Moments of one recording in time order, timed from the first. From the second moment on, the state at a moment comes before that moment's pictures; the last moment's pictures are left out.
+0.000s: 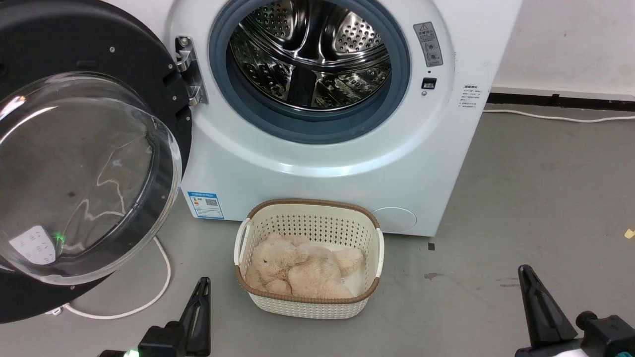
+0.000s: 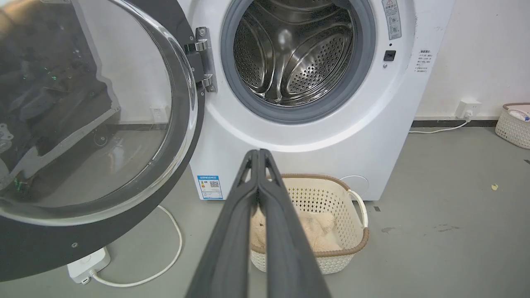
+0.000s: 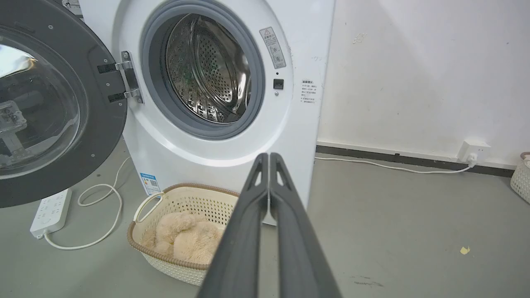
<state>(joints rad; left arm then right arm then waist) 0.10 0.16 -0.18 0.04 -0.13 0.12 -0.22 0.12 -0.05 -0.08 -0.01 0.06 0.13 -0.22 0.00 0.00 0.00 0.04</state>
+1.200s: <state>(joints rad) 0.08 0.12 -0.12 0.03 -0.09 0.08 -0.15 0.09 -0.05 -0.05 -0.01 0.04 0.13 -0.15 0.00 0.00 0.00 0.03</state>
